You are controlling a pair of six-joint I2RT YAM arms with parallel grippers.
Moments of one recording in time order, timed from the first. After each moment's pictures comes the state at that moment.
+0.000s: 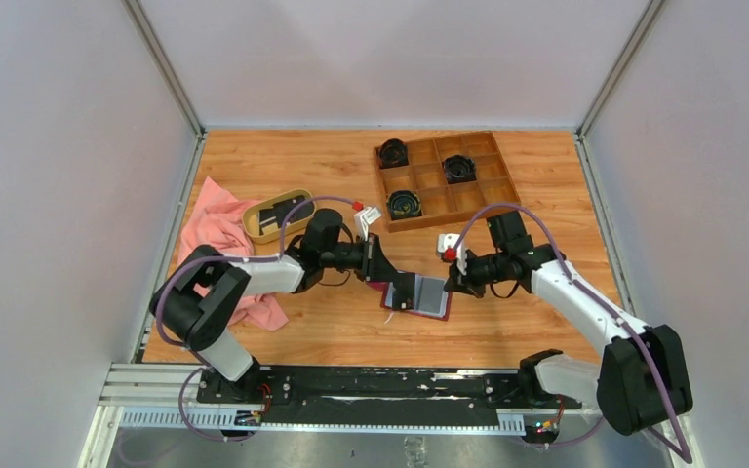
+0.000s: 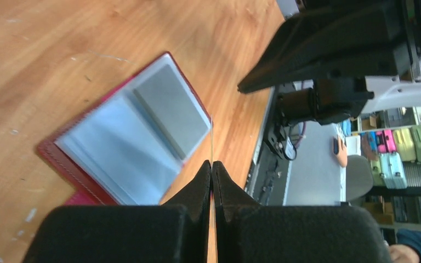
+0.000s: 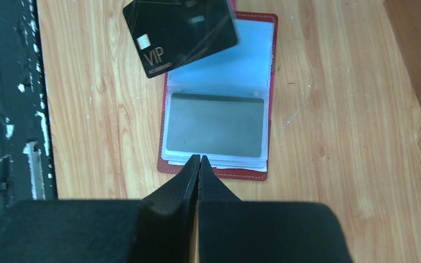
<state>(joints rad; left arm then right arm) -0.62 1.58 0.63 0.55 0.81 -0.61 0.33 1.14 0.69 -0.57 -0.81 -0.87</state>
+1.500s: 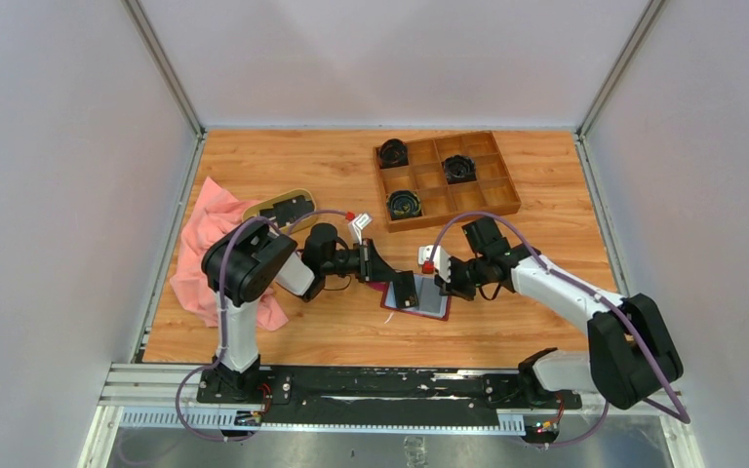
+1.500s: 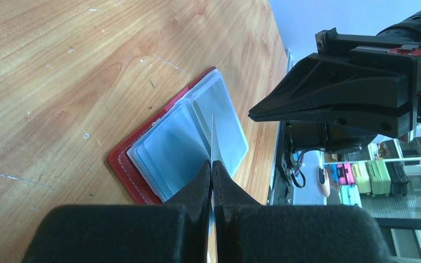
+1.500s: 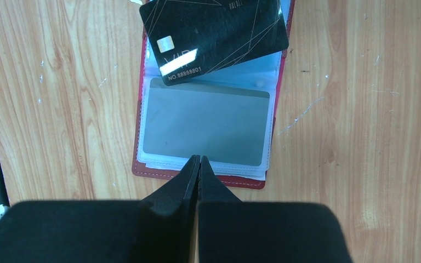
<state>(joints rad) -0.56 1.97 0.58 1.12 0.81 -0.85 0.47 1.28 0.68 -0.47 -0.59 -0.90</state>
